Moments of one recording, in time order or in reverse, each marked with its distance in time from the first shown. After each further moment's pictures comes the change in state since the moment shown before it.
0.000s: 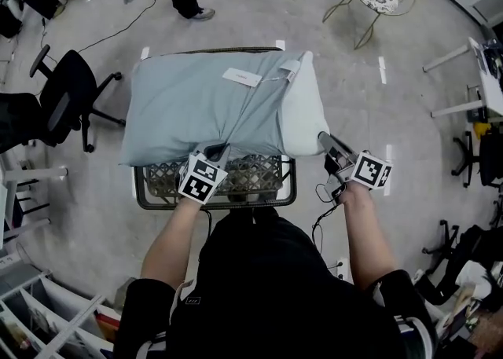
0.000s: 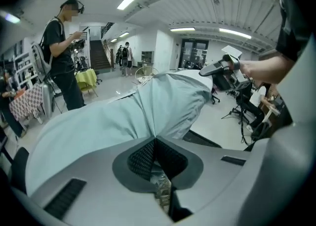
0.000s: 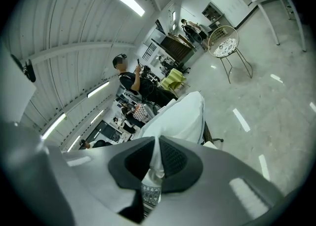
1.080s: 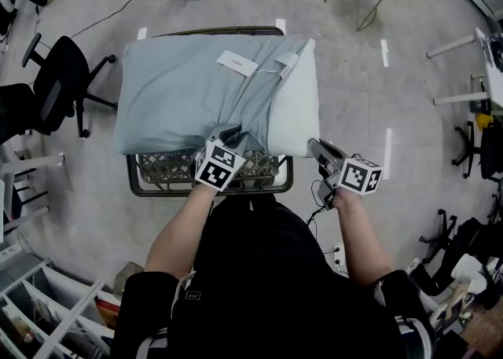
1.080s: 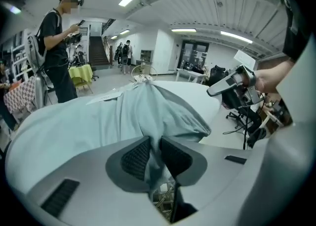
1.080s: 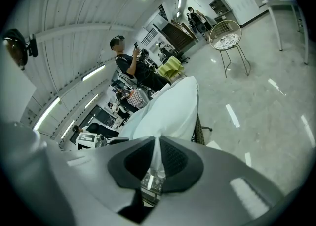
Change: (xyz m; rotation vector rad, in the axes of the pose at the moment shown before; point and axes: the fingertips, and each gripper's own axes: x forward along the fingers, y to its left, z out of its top) left arm 0.050 -0.047 0.011 -0.049 0.007 -0.054; right arm -0.013 -0.036 -0.070 -0.053 0.157 -0.093
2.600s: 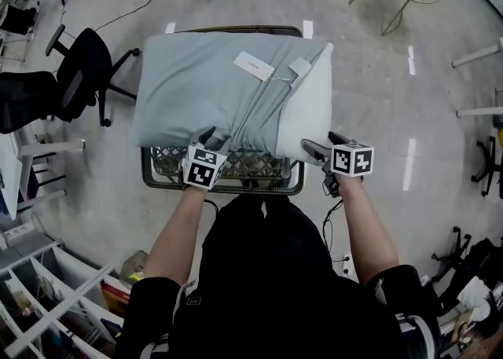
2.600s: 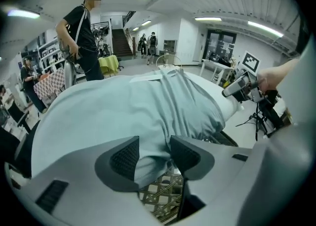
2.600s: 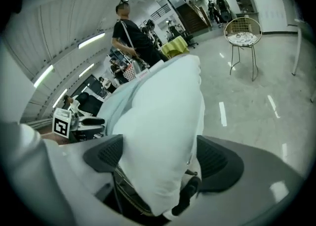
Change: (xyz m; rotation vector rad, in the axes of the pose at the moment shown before) left arm -0.029 0.060 -0.067 -0.139 0.111 0.252; right arm 0.053 -0.072 -0.027 -0.199 0.260 -0.128
